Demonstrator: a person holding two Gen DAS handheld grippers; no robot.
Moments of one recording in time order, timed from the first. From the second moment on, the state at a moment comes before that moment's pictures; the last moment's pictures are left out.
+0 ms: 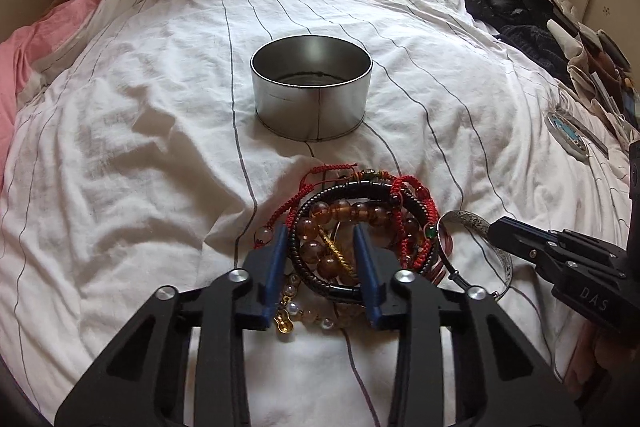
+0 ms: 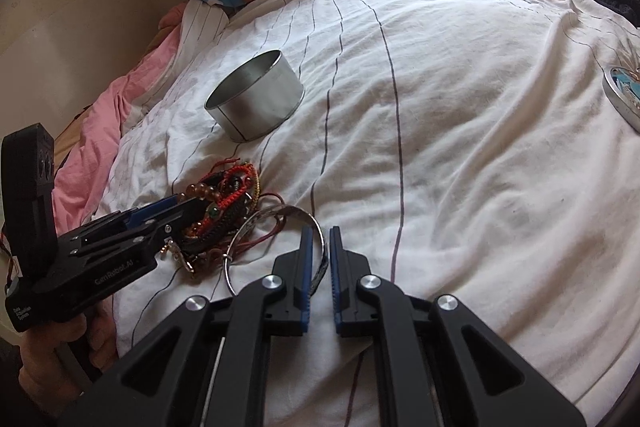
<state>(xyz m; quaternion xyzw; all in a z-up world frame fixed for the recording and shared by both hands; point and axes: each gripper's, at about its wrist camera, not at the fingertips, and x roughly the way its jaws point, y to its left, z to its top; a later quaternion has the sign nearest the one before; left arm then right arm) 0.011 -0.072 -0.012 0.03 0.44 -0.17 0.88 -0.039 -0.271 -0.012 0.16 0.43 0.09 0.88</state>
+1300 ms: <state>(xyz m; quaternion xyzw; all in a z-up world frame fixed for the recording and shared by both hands) -0.005 -0.007 0.047 -0.05 0.36 -0.17 0.91 -0.029 -0.264 -0.024 0.15 0.45 0.09 0.88</state>
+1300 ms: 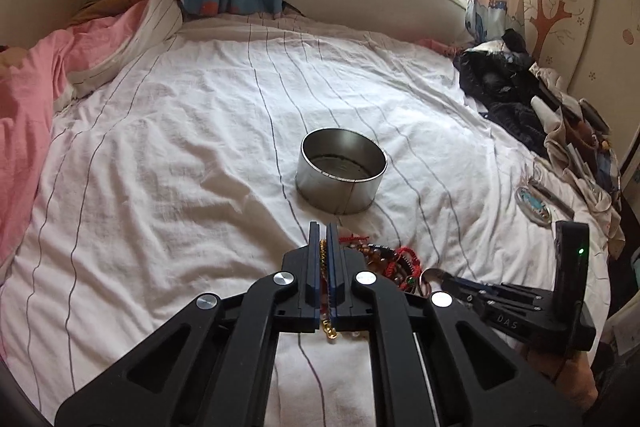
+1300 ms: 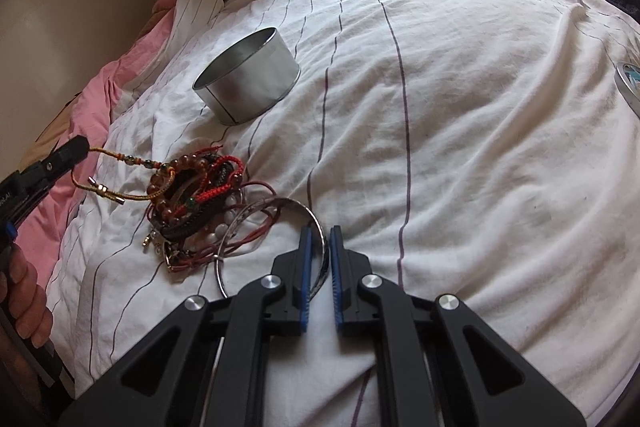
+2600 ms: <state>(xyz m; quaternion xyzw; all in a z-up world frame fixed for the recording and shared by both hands) 0.147 -0.053 0.027 -0.11 0.42 -0.16 0.88 0.082 -0.228 0.055 0.04 0.34 0.10 0.94</state>
